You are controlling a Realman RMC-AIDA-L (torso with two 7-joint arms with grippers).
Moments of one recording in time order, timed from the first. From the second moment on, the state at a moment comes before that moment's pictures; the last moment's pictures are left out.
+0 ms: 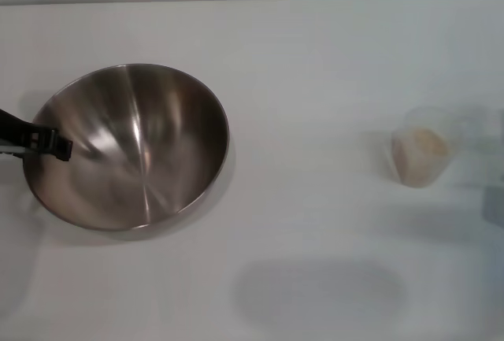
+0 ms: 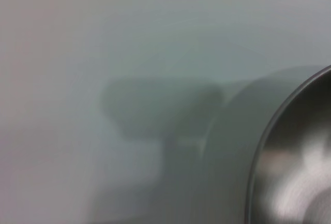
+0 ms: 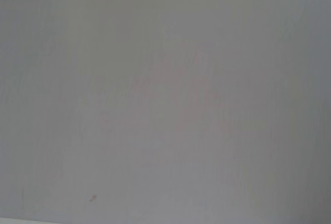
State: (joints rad) left arm -0.45 -2.06 -1.79 -1.48 2.84 -1.47 0.07; right arm 0.36 2.08 0.23 0.32 -1.25 -1.30 -0.39
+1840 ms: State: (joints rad) left arm -0.56 -2.06 -1.81 -1.44 2.82 -1.50 0.16; right arm 0.37 2.08 0.23 0.31 -1.25 -1.30 -0.39
